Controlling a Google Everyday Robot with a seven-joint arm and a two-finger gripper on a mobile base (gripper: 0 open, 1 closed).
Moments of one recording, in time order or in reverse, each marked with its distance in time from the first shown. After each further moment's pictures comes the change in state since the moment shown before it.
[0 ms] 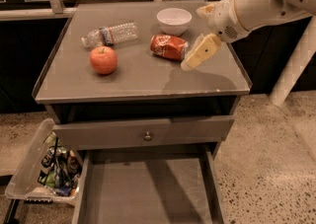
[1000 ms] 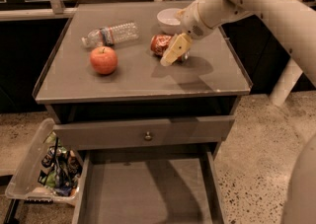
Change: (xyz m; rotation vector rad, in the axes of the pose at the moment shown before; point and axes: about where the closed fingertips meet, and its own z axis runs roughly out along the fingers) arm -0.005 -0.042 0.095 -0.045 0.036 -0.023
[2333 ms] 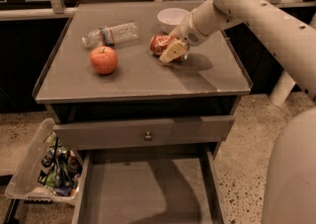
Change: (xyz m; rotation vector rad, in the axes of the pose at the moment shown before) arm 0.028 -0.010 0.039 -0.011 0.061 0.071
